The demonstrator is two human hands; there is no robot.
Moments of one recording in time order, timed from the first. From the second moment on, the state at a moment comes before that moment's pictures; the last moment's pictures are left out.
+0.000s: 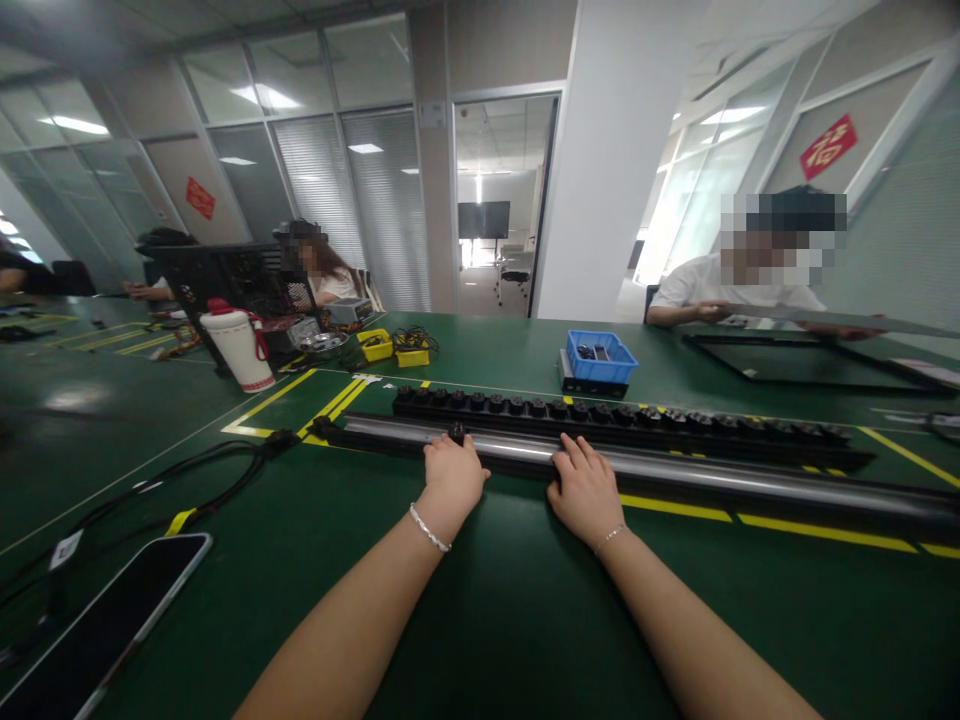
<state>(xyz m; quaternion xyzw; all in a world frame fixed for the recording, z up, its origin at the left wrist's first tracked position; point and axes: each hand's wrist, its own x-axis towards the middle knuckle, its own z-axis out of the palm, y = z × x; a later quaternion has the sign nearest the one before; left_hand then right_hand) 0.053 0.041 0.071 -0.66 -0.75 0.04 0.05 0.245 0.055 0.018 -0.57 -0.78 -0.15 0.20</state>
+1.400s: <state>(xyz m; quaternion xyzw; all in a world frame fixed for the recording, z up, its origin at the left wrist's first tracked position) 0.021 0.031 0.073 -0.66 -0.75 0.03 0.07 0.242 0.053 0.020 -0.58 -0.77 -0.15 0.20</state>
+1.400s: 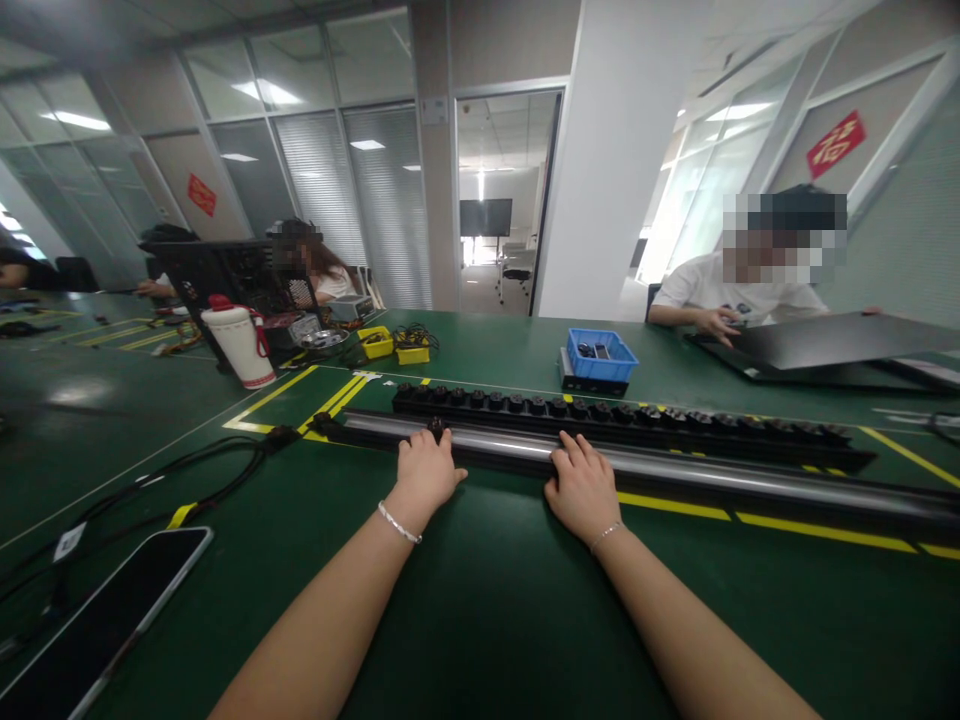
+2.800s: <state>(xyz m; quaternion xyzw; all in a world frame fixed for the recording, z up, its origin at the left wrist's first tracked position) -0.027 0.047 0.031 -0.61 -0.76 -0.20 0.10 0.244 0.054 0.018 -0.57 -0.78 -0.16 0.20</state>
